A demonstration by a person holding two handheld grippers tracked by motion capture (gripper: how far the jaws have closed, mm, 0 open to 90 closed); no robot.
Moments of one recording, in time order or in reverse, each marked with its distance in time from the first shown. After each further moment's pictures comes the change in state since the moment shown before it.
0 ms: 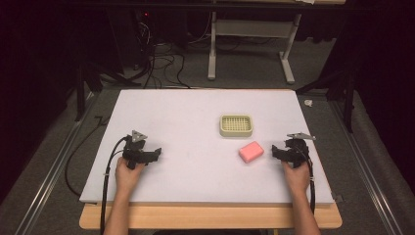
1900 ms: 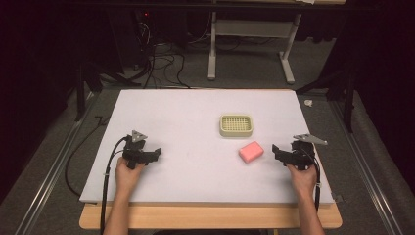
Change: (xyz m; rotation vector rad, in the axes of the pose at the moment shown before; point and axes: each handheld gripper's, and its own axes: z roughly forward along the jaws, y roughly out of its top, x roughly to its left) left arm 0.000 0.000 0.000 -0.003 0.000 -0.004; right arm 0.004 0.002 -0.044 -0.113 0.116 0.006
